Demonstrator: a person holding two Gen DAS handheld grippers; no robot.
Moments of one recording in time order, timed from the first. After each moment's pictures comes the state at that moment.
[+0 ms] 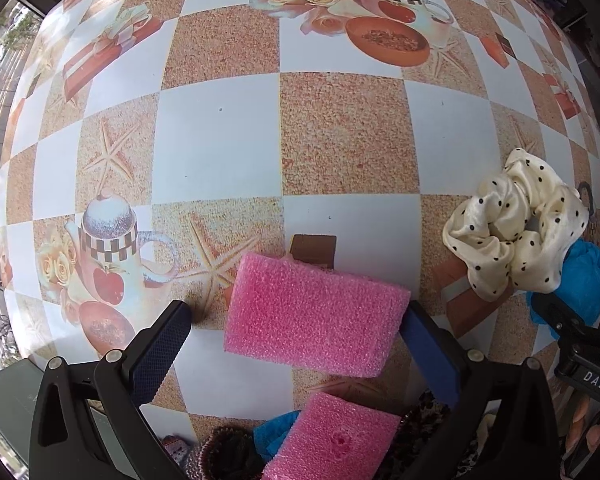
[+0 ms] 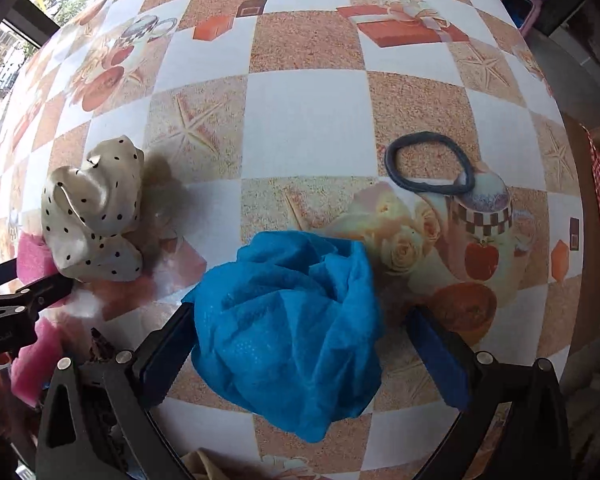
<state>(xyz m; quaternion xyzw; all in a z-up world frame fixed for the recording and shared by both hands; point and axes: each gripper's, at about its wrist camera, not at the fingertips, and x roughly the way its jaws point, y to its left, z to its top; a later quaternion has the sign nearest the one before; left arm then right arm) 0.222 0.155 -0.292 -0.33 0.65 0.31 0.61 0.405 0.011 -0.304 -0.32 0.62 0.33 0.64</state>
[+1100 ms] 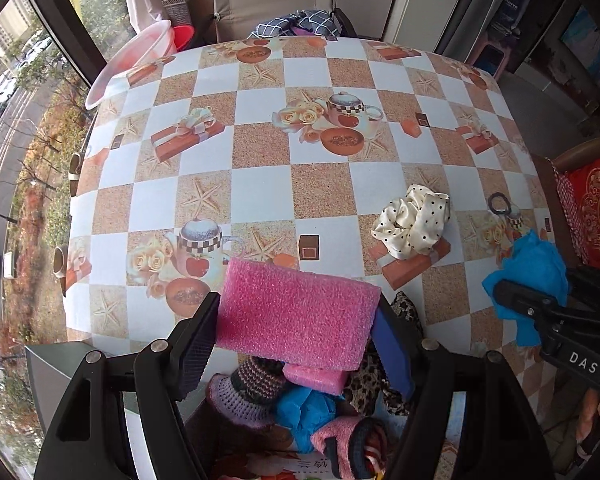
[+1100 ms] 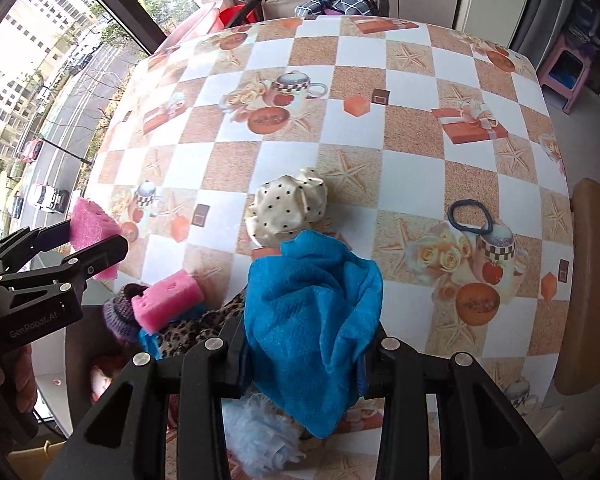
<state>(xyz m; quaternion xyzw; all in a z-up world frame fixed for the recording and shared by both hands) 0.169 0.112 -0.149 -0.28 0.55 0.34 0.71 0.342 -0.001 -0.177 -0.28 0.58 0.47 0.60</state>
